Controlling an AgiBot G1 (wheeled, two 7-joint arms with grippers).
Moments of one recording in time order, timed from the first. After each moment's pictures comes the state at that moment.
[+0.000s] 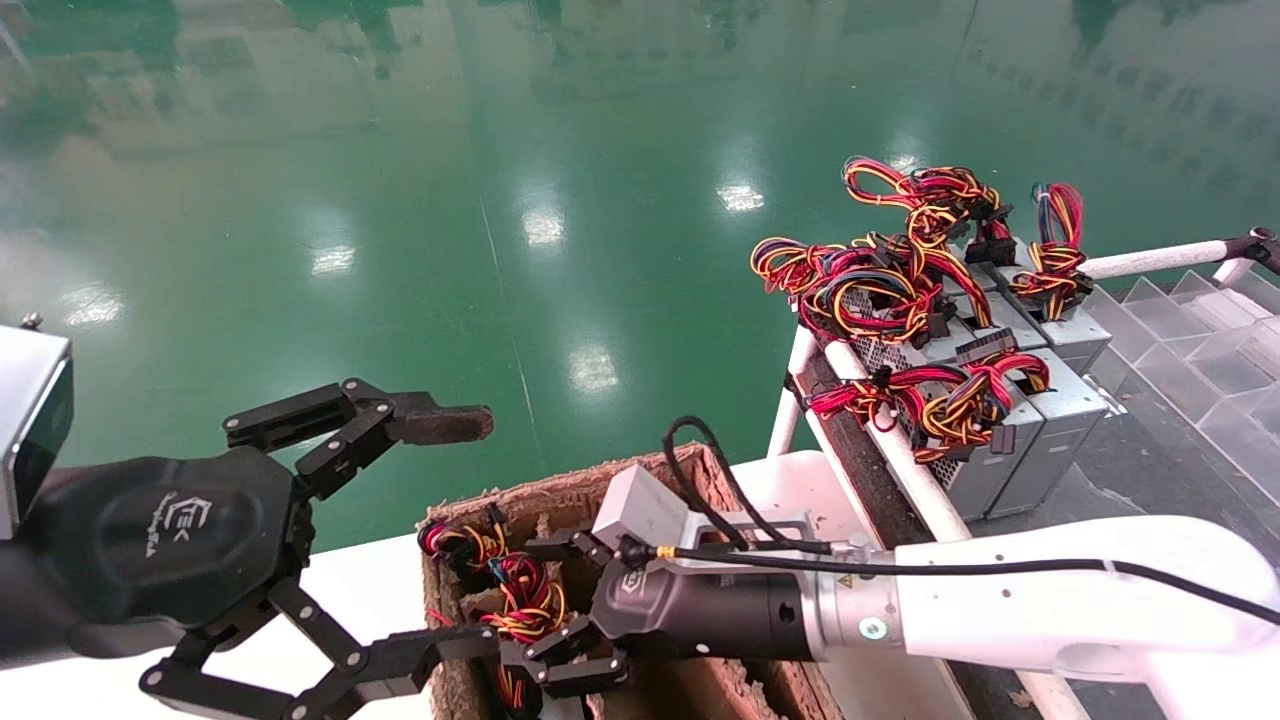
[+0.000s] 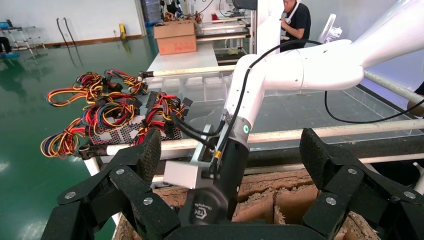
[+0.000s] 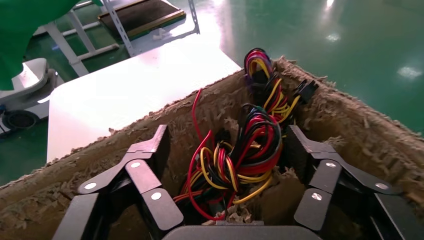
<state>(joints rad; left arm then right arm) -1.09 0.59 0.33 -1.28 0.70 1.48 -0.16 1.18 -1.14 -0.62 1.00 -1.25 -1.18 0.24</state>
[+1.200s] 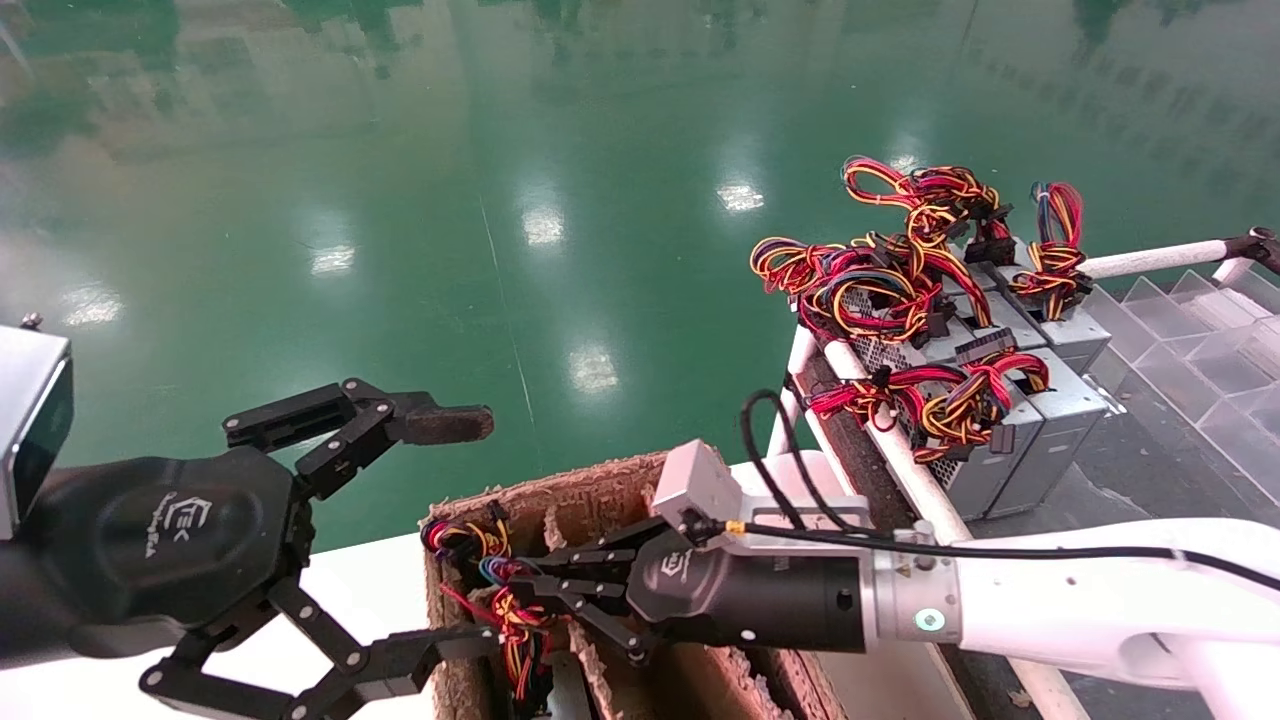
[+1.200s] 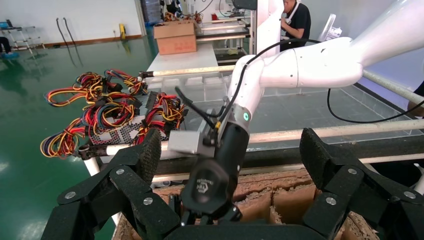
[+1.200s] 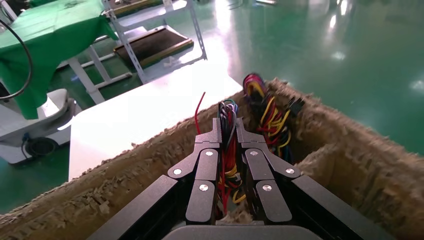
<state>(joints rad) -1.09 0.59 0.33 -1.28 0.70 1.48 -0.16 1.19 -1.12 -0.55 0.89 -1.11 -1.31 0.14</state>
